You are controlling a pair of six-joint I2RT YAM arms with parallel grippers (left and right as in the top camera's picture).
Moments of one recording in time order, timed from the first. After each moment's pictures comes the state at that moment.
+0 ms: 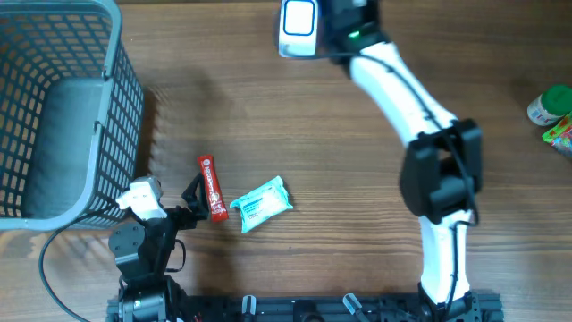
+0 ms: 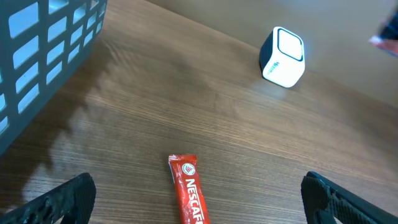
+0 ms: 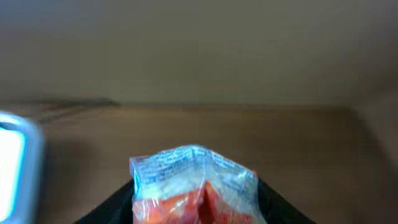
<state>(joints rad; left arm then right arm) 0.23 0.30 0.01 -0.04 0.34 -0.31 0.35 2.24 2.00 -0.47 0.73 0.04</state>
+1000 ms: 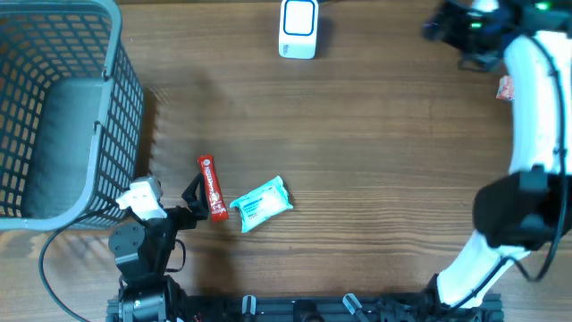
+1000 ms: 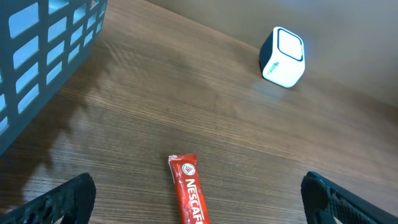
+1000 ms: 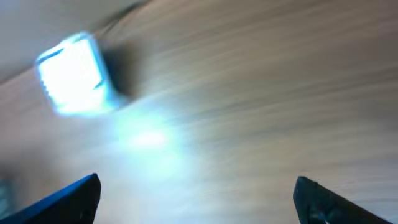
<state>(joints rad) 0.23 0.30 0.01 -0.04 0.34 -0.31 -0.08 1.97 2.03 -1.13 -0.27 0.29</state>
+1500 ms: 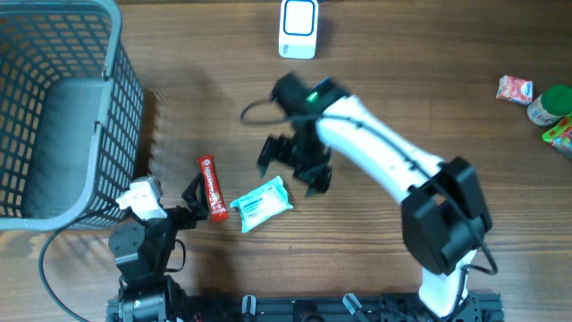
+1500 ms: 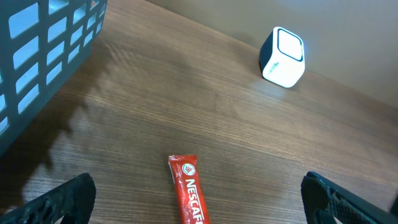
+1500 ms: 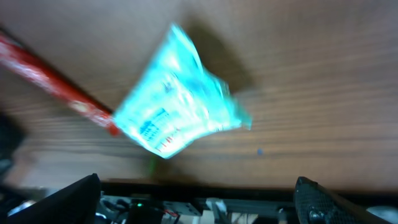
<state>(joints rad) 0.23 0.30 0.01 -0.04 0.34 -0.31 0.68 1.99 1.59 -1.20 -0.44 1.01</state>
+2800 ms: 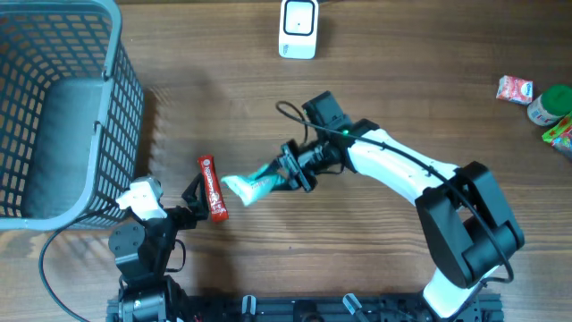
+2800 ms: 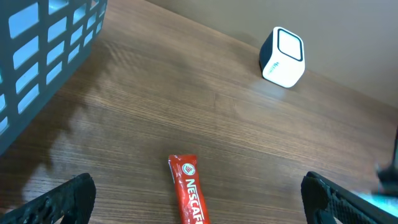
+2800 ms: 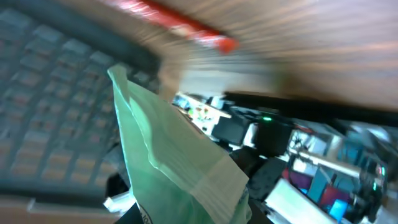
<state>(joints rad) 0.23 0.30 0.01 -0.04 0.34 -0.31 0.55 1.87 1.12 -0.34 -1.10 1.60</state>
